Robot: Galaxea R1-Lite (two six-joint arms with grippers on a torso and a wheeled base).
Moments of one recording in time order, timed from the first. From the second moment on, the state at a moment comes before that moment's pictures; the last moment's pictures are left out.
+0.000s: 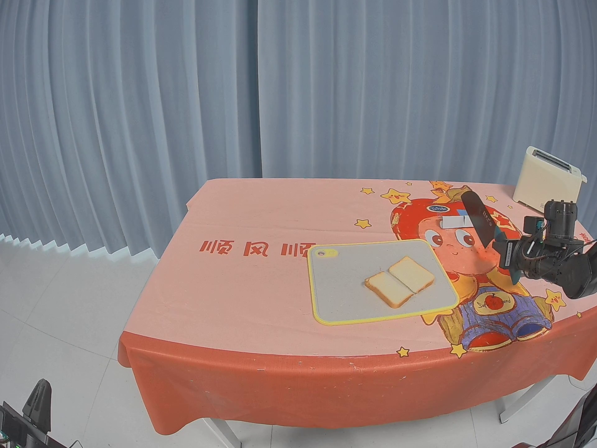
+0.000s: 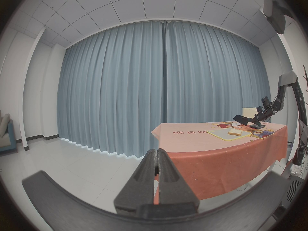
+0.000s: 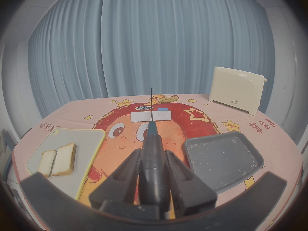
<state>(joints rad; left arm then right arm) 0.00 0.02 -0.02 0.00 0.02 -0.01 -0.07 1.89 -0.70 -0.69 0.07 0.01</state>
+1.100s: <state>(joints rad) 0.00 0.02 -0.02 0.00 0.02 -0.01 -0.07 1.93 -0.71 -0.69 0.07 0.01</state>
